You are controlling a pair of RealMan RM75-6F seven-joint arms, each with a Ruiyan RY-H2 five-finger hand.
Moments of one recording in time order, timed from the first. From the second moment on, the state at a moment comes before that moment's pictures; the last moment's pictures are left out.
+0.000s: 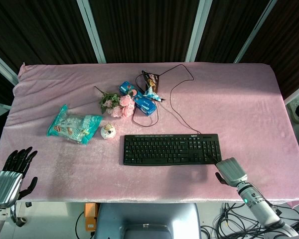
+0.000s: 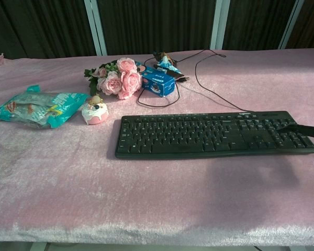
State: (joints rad) left arm -0.12 -1.13 0.02 -1.55 1.64 1.51 0.00; right arm 0.41 -1.31 -0.06 -1.49 -1.40 0.98 -0.29
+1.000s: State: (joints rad) left arm -0.11 -1.12 0.02 -1.55 1.64 1.52 -0.02; right arm 0.43 -1.34 -0.06 -1.47 -1.38 0.94 -0.32
